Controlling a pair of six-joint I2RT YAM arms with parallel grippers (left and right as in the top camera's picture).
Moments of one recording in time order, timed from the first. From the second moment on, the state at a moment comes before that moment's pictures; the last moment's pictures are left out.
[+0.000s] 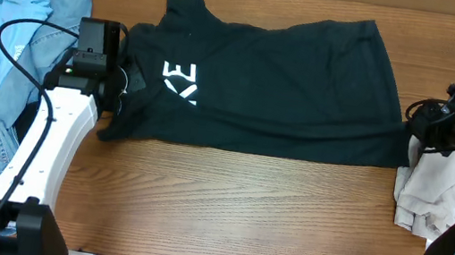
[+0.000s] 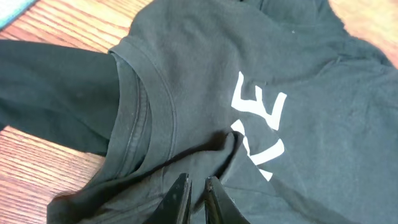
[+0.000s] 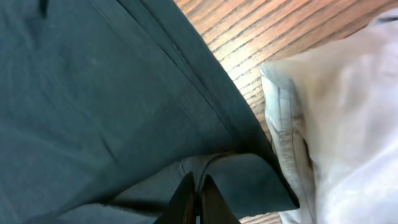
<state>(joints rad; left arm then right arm) 0.00 1.56 1.17 -0.61 0.01 -0.50 -0.36 1.76 1.31 -0.77 -0.23 0.23</state>
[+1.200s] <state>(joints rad) 0.27 1.69 1.17 -0.77 0.14 -0.28 -0.15 1.83 1.31 -0.86 -0.23 0.20</state>
